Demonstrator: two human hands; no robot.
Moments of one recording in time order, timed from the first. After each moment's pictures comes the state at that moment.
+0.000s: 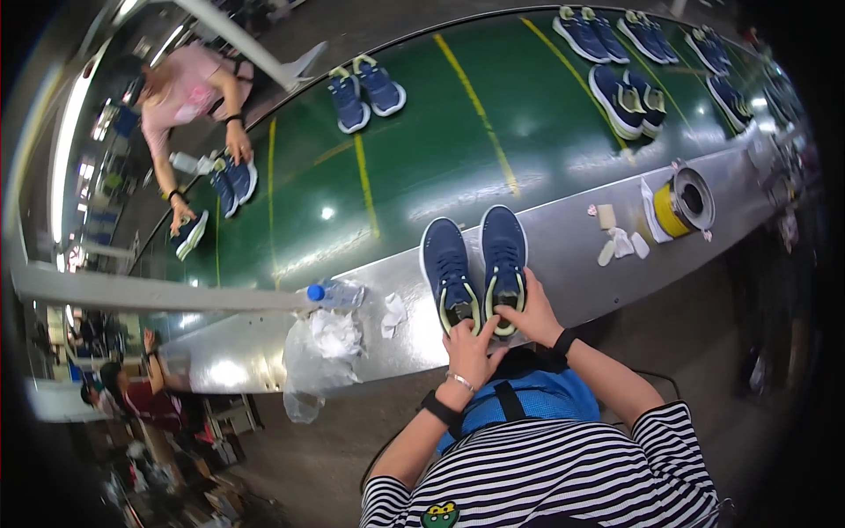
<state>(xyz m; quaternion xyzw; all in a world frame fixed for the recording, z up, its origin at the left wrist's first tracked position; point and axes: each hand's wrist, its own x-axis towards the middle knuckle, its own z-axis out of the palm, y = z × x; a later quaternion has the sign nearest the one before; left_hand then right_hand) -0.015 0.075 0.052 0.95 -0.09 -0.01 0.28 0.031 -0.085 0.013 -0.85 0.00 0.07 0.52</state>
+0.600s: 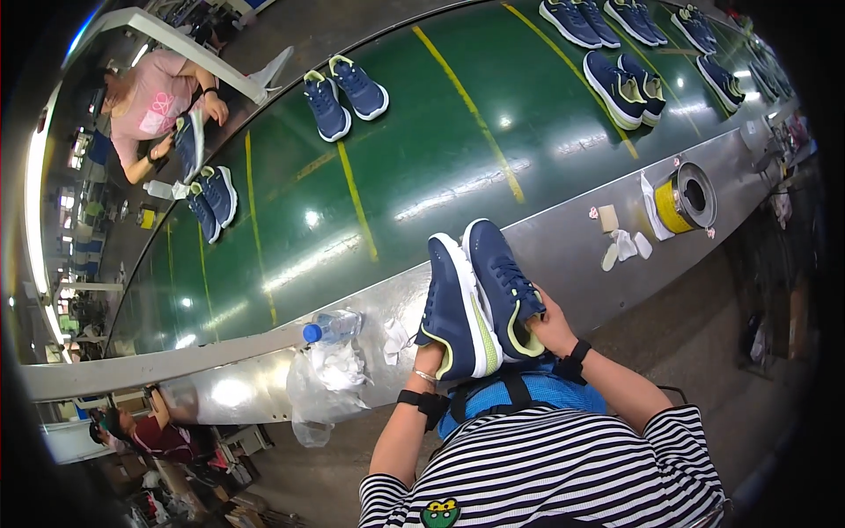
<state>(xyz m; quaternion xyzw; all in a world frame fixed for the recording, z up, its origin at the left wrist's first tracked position) 0.042 0.161 -0.069 0.79 0.05 -0.16 0.59 0.044 -0.092 0.004 -0.64 0.11 0.12 0.75</state>
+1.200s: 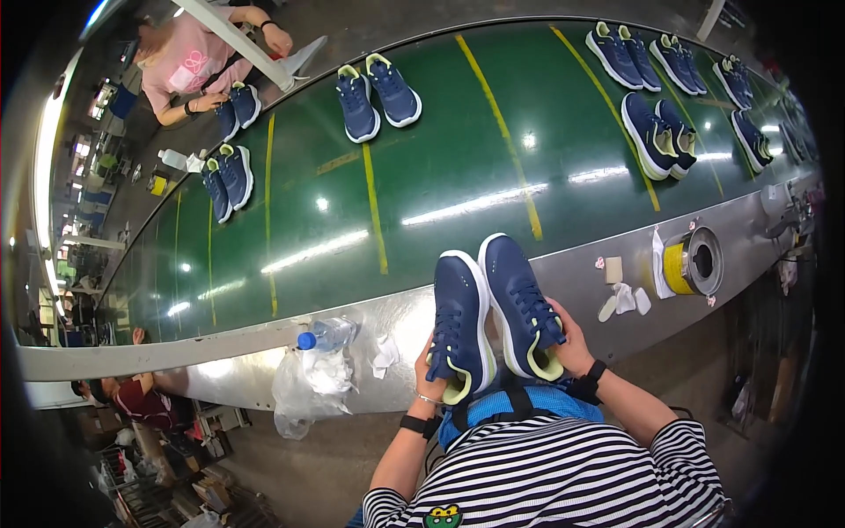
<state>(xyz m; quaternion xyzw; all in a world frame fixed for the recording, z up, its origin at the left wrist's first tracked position) 0.043 0.117 -0.012 0.73 0.12 -0.07 0.67 0.083 -0.152 0.018 -0.67 0.03 0.15 0.73</state>
